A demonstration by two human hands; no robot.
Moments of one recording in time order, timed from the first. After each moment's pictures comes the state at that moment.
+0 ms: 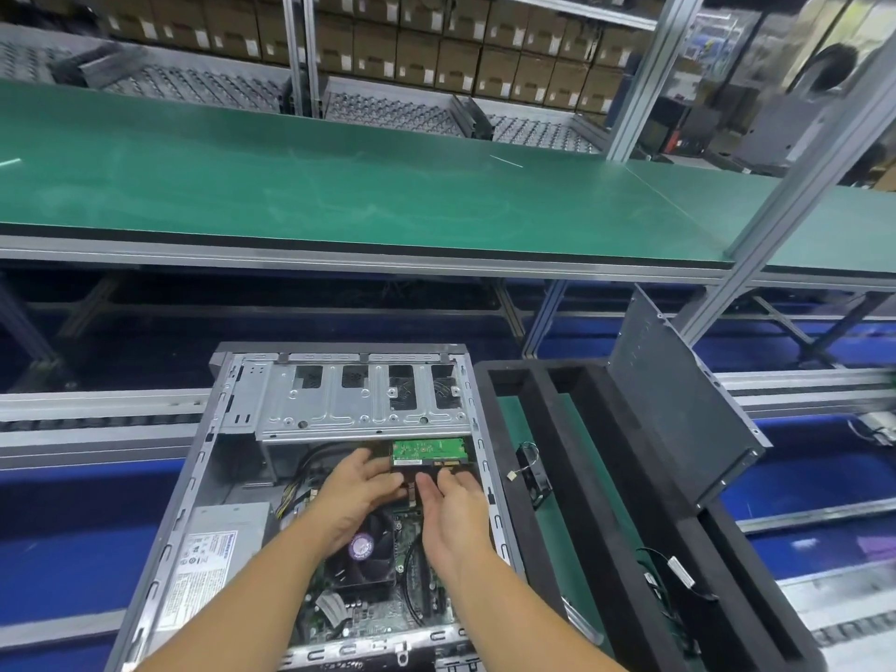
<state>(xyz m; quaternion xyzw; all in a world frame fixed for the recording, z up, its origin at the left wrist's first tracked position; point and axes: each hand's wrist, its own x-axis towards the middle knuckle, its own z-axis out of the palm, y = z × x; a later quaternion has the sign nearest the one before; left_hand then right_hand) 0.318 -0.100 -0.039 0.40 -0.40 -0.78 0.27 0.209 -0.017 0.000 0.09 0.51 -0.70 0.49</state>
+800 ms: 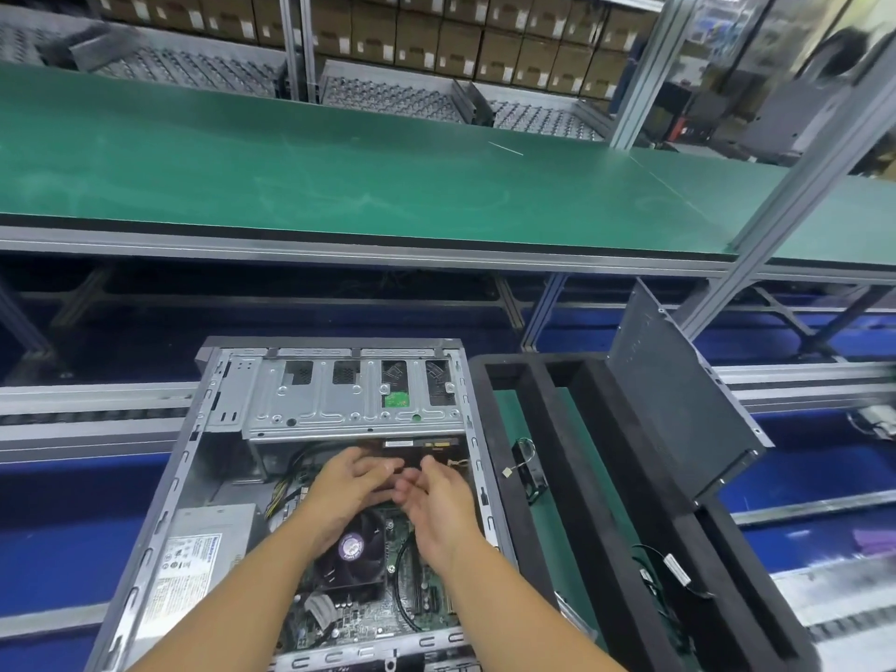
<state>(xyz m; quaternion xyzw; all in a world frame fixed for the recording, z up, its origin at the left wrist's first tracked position) 0.316 -0.099 -0.034 0.43 -0.43 -0.74 0.29 0.201 -0.028 -0.003 0.03 0.53 -0.65 0.55</state>
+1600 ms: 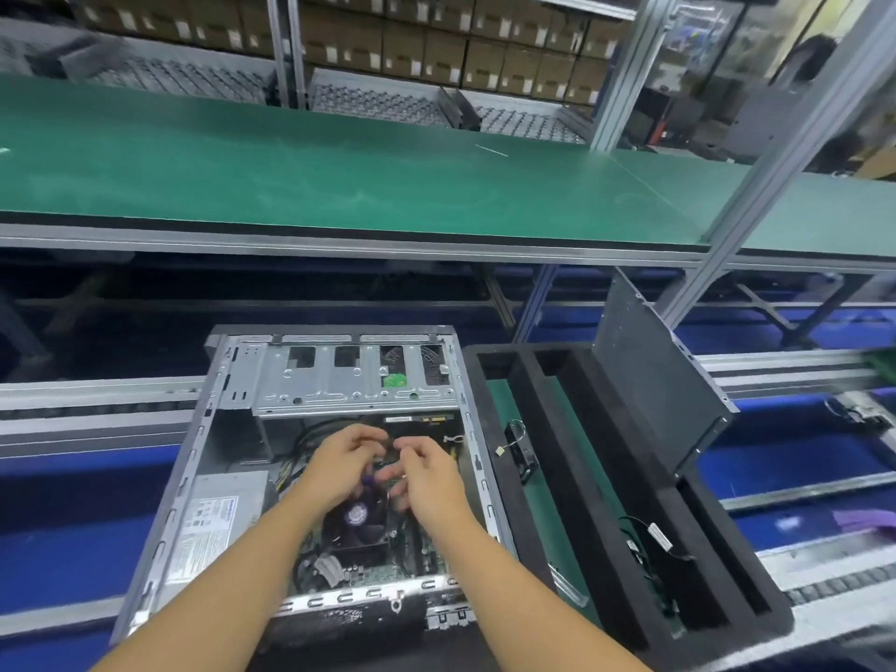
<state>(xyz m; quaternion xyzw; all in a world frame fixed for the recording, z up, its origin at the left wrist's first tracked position) 0.331 -0.088 -0.015 0.50 -0.60 -0.58 0.24 0.216 0.006 0.018 -0.32 0.69 -0.46 0.46</state>
